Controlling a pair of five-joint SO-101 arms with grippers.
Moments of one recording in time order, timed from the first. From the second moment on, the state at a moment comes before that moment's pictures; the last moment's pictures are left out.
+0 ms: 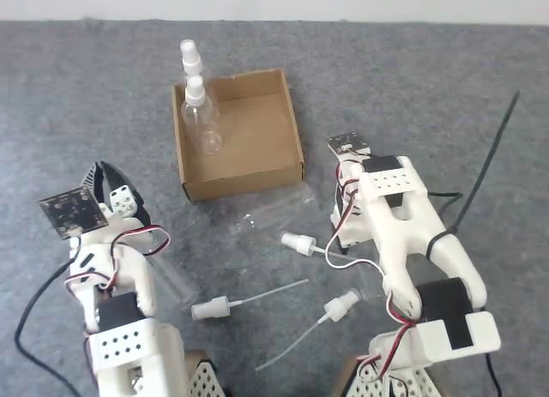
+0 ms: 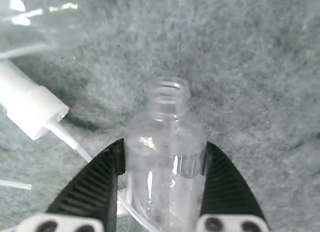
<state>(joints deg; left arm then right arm) -23.2 -79.0 91.1 14.5 10.3 -14.5 0.4 30.9 71.6 6.7</state>
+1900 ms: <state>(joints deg) -17.9 -79.0 90.3 15.4 18.2 -7.3 -71.5 57.1 63.7 3.8</state>
